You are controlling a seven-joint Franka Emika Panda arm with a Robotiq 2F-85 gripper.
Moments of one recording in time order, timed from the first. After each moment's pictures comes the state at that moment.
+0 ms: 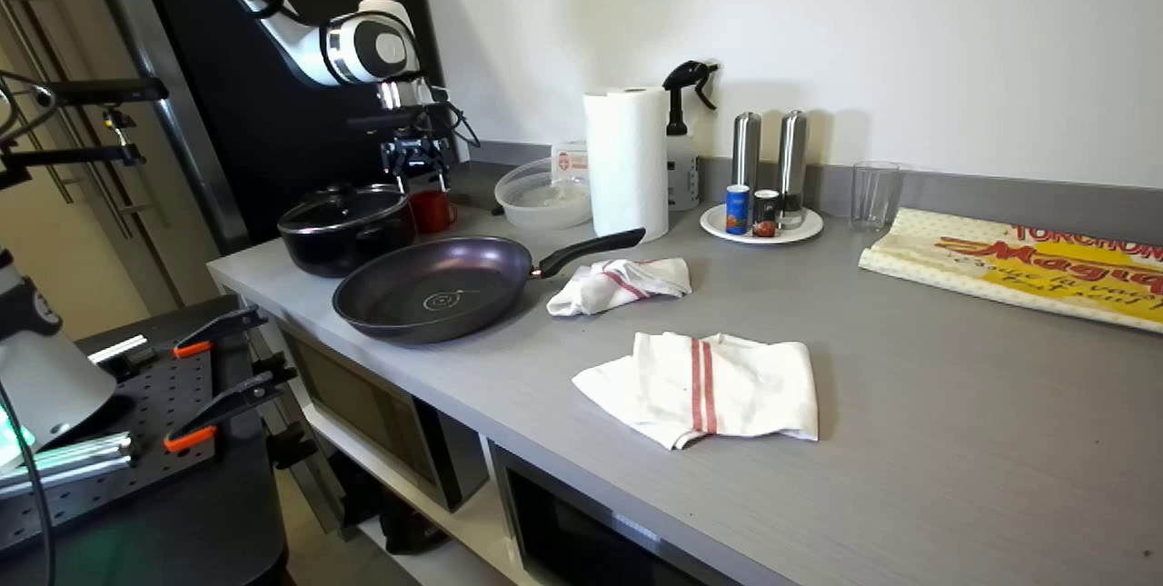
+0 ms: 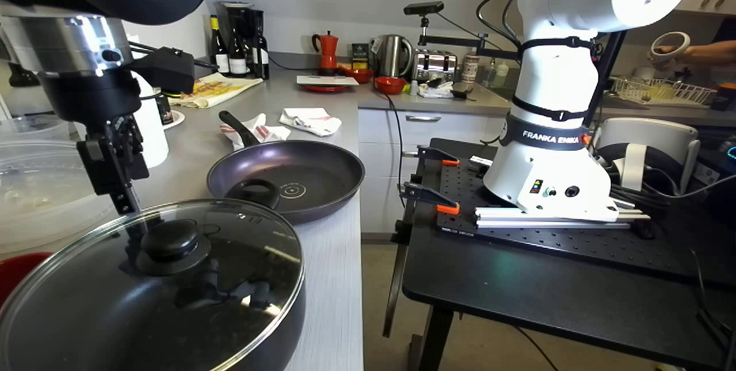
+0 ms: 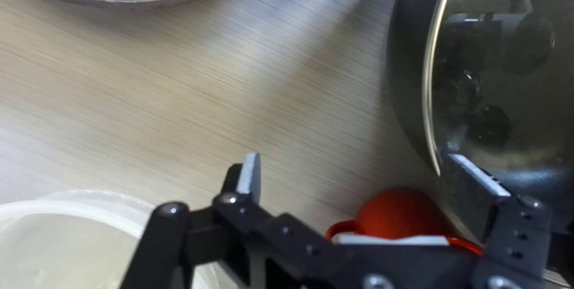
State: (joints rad) arm 0.31 0.57 0.20 -1.88 -0.25 2.41 -0.05
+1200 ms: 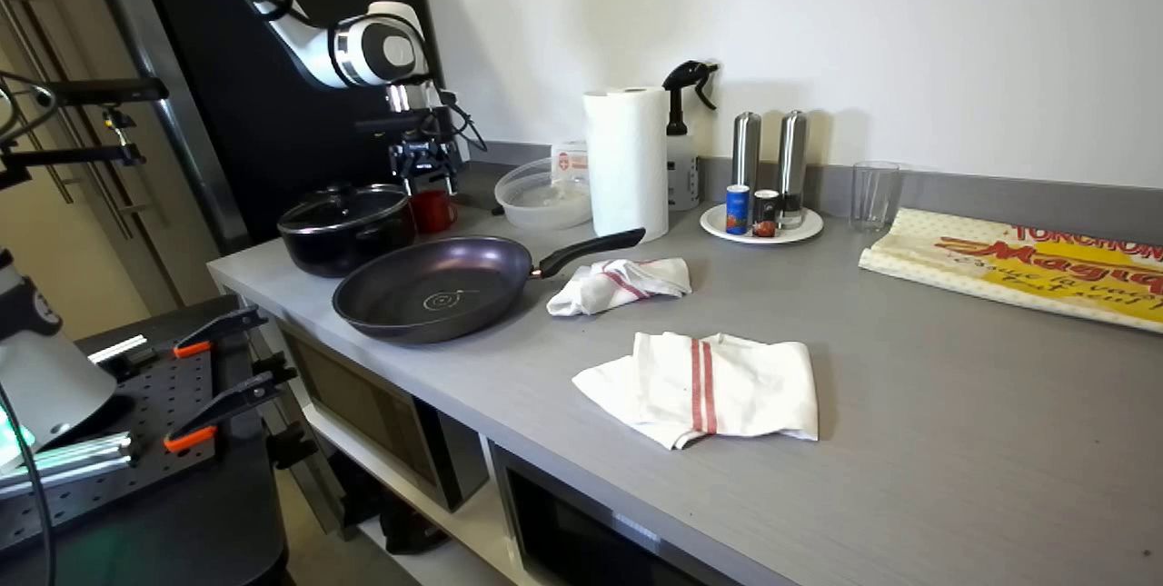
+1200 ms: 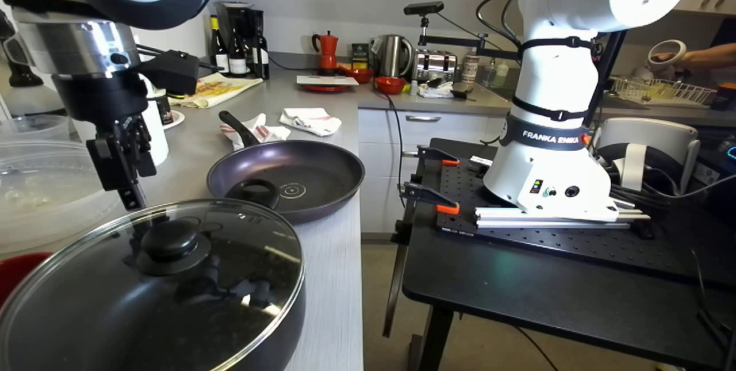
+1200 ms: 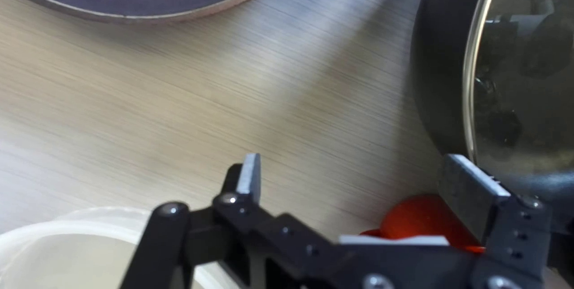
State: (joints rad) arm 0.29 0.59 0.19 -1.87 -0.24 2.41 -0.05
